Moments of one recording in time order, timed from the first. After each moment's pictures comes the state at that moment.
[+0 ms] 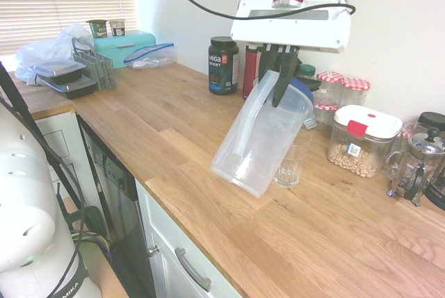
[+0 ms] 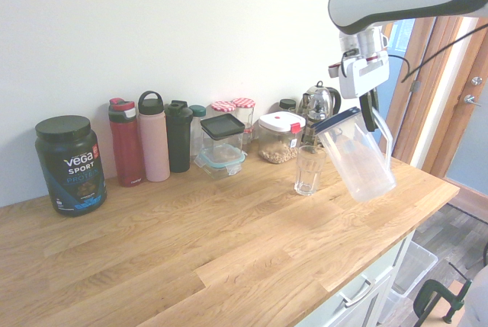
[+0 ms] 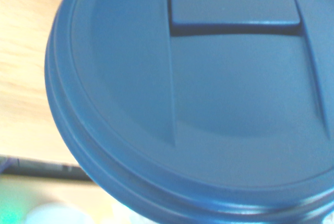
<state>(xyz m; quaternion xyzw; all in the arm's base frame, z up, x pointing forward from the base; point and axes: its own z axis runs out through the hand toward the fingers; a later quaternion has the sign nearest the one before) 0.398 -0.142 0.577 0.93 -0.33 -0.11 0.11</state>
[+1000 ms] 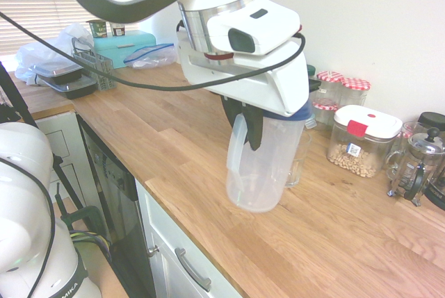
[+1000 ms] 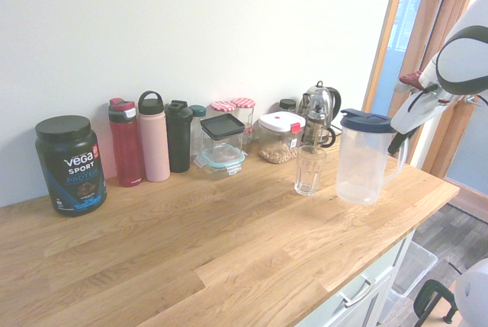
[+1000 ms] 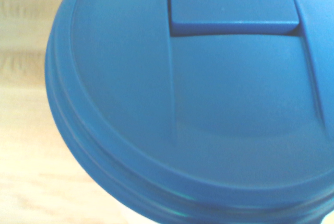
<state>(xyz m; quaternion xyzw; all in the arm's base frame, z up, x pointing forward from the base) 0.253 -0.169 0.519 0.90 -0.39 0.19 -0.03</state>
